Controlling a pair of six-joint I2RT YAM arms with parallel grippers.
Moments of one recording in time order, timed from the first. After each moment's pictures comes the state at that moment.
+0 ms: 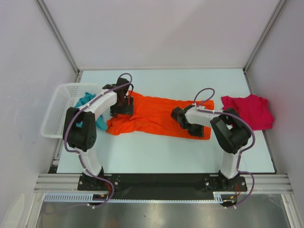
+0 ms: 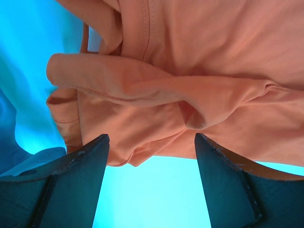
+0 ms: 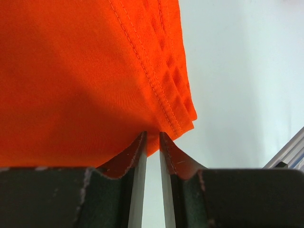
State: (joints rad) left arm -0.32 1.82 1.38 -0.86 -0.12 -0.34; right arm 0.64 1.87 1.13 -1.00 0.69 1.01
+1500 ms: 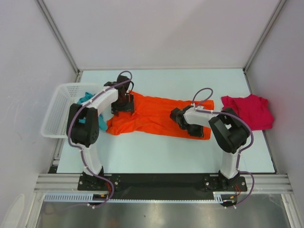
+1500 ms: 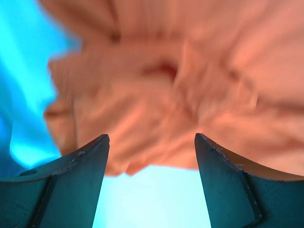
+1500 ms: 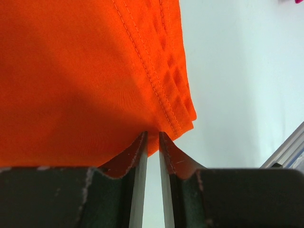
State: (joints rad) left arm -0.30 1.93 1.48 -0.86 -0.12 -0.37; right arm 0.66 1.89 1.13 -1.01 0.71 1.01
